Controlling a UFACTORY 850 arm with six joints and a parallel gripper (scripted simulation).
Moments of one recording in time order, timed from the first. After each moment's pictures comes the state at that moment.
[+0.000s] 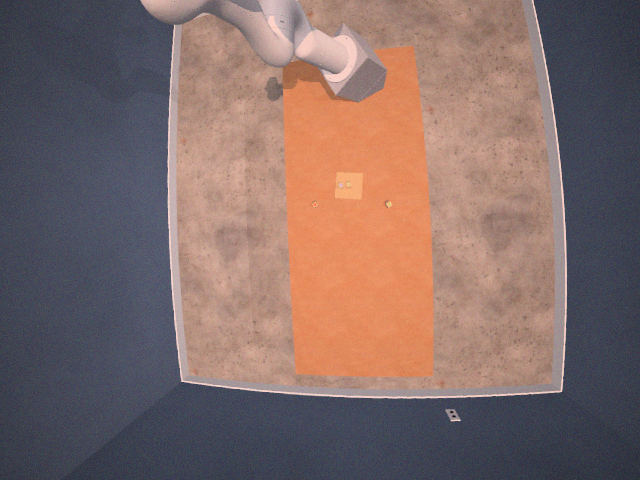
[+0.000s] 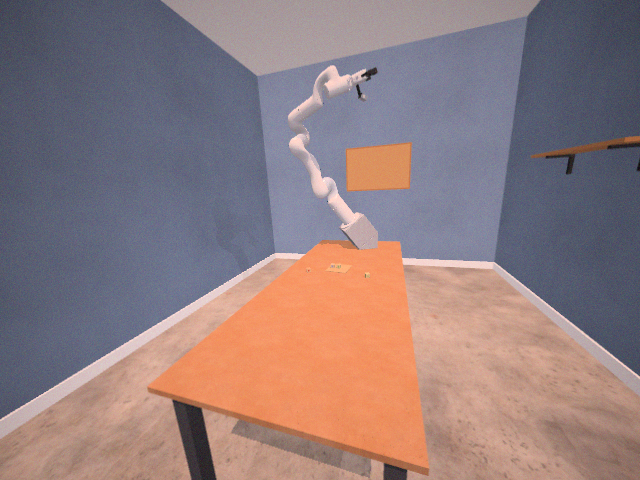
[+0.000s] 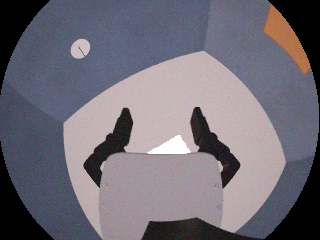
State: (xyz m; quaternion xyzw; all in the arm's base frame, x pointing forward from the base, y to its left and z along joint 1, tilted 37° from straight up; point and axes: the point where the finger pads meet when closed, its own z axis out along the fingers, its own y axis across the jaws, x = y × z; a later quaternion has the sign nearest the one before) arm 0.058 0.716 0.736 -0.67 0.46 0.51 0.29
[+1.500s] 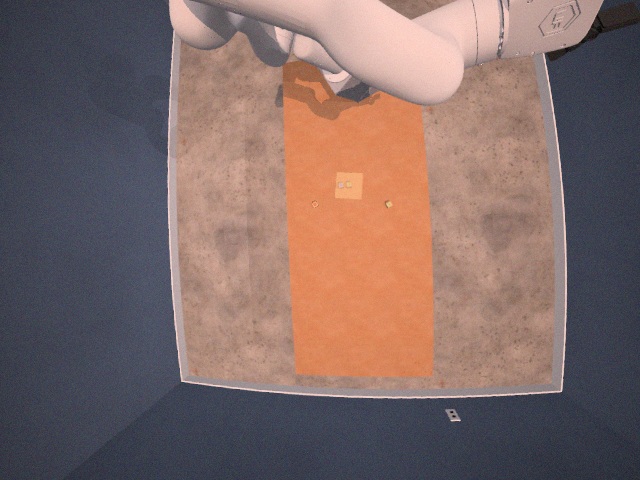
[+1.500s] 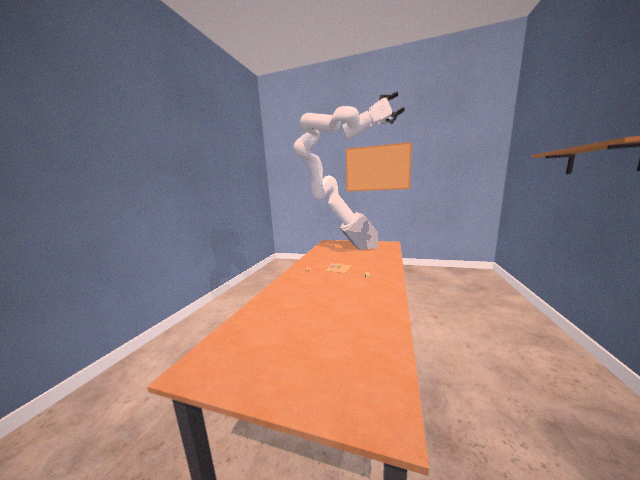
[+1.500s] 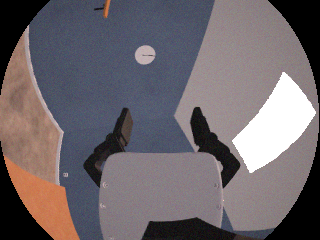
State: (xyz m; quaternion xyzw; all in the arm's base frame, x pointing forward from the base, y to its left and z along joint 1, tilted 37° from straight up) arm 0.369 0.726 0.516 -0.20 0.75 0.61 0.15
